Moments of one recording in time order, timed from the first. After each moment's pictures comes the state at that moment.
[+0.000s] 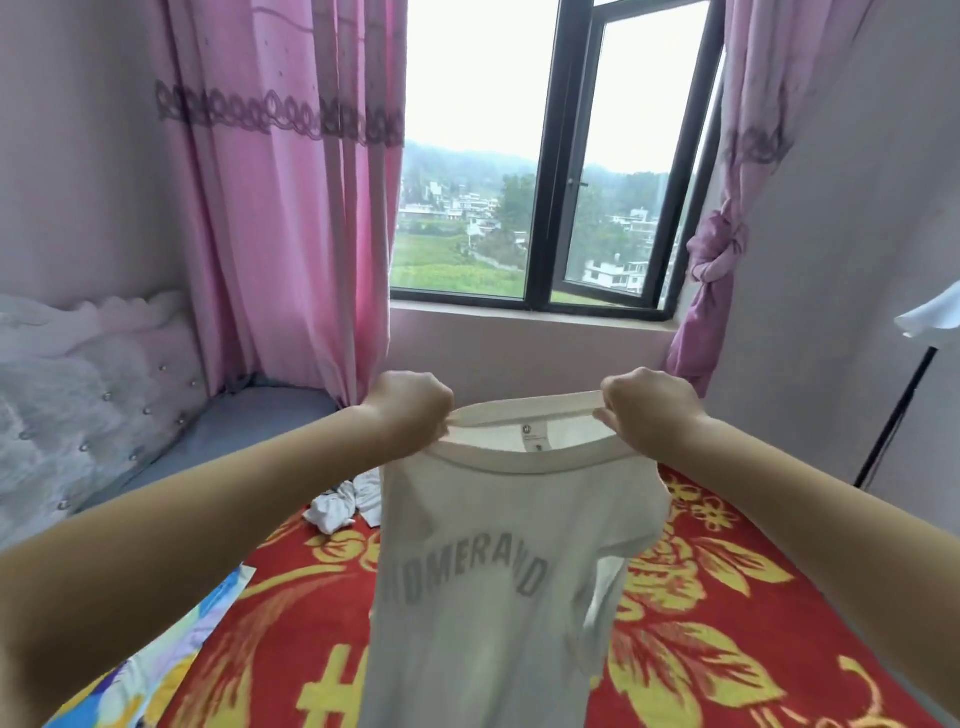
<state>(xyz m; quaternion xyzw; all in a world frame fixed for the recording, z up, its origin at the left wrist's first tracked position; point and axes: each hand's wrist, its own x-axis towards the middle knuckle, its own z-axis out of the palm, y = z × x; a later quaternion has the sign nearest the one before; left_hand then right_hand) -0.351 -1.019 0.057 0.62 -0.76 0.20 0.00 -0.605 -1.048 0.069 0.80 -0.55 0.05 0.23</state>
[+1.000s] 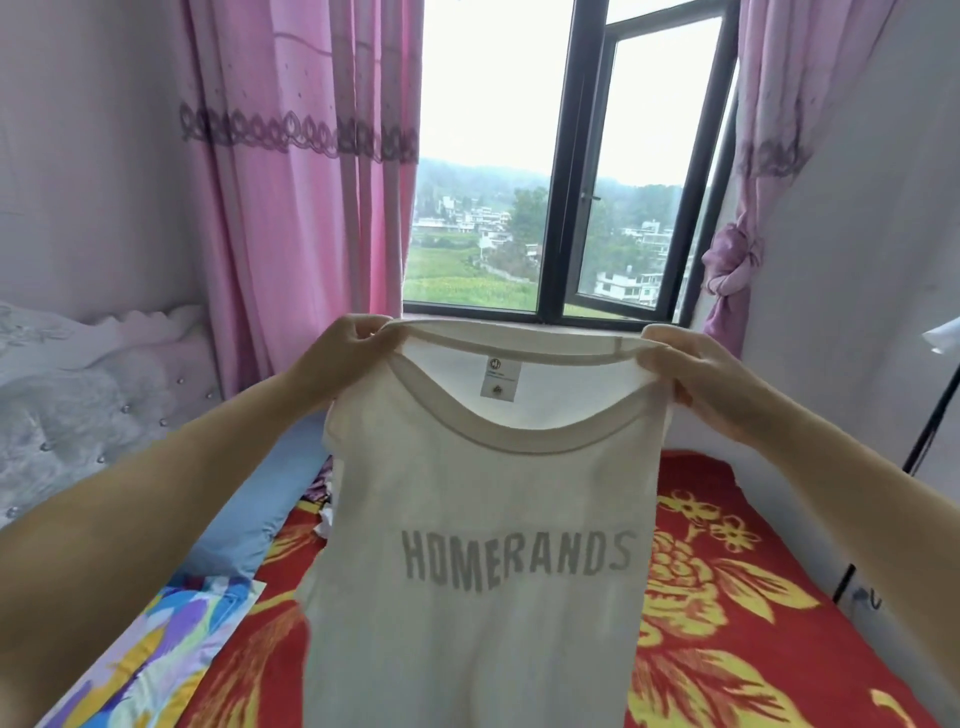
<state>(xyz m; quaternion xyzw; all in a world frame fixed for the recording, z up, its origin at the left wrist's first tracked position) -0.270 -1.029 0.090 0.48 -0.67 -0.24 0.52 -0.627 -1.055 0.106 0.78 -0.33 0.41 -0.33</state>
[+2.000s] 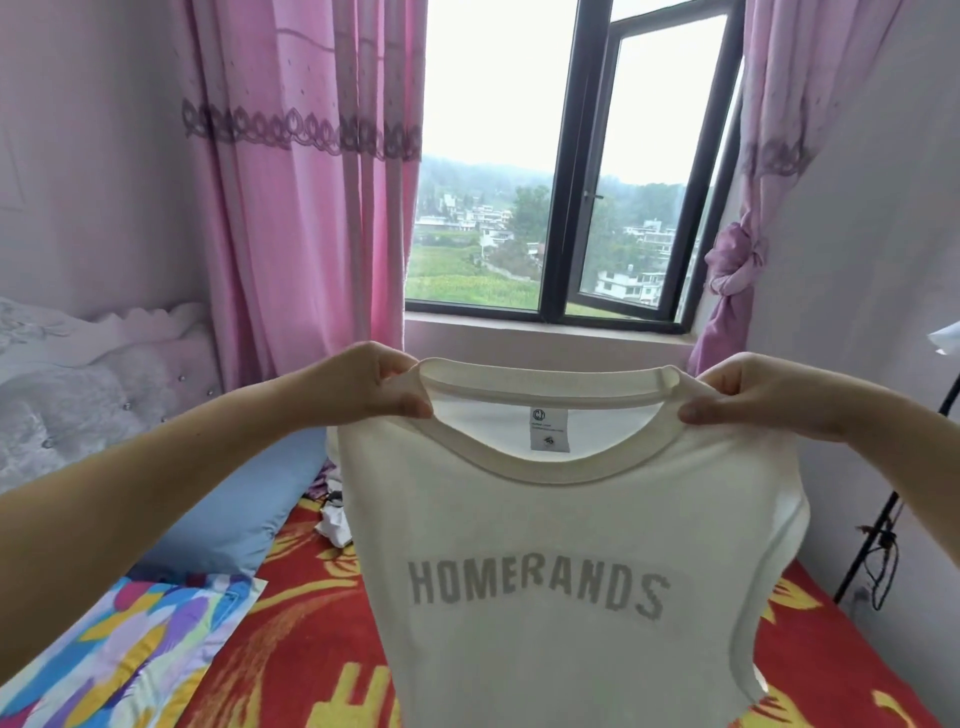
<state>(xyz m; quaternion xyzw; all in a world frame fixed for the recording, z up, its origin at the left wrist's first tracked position) -0.276 -1.006 0.091 0.49 -0.80 -0.17 0.31 -0.669 -1.038 0.129 0.80 -0.45 0.17 -0.35</state>
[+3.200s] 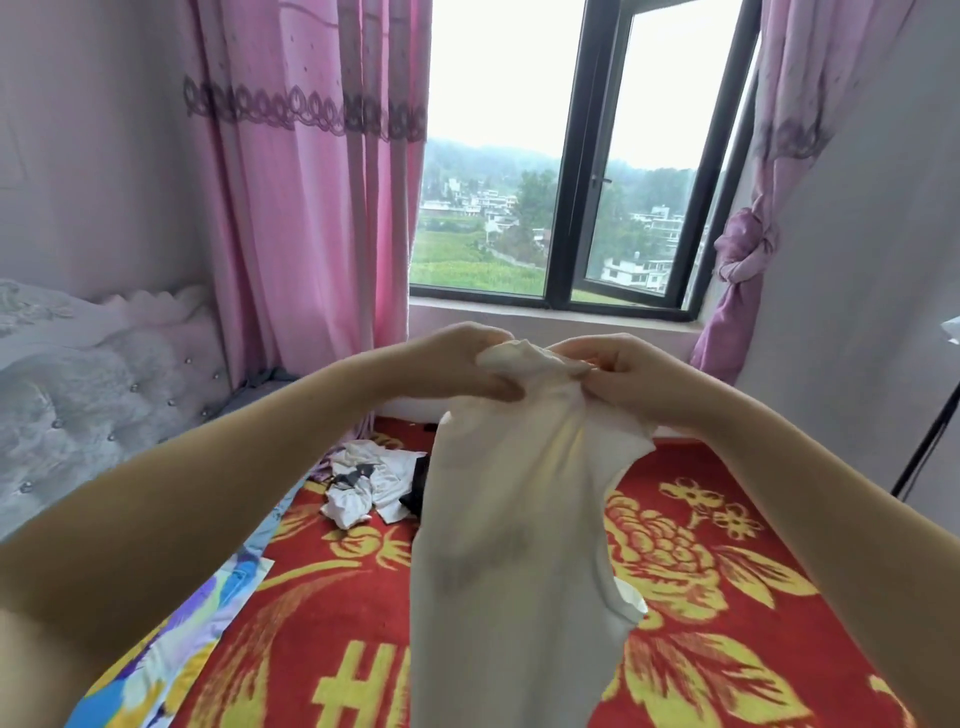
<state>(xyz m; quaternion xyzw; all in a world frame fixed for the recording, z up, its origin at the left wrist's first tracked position) -0.346 -1.014 0.104 0.47 -0.83 -0.17 0.24 -0.564 -1.019 0.108 0.85 -0.32 0.28 -0.31</state>
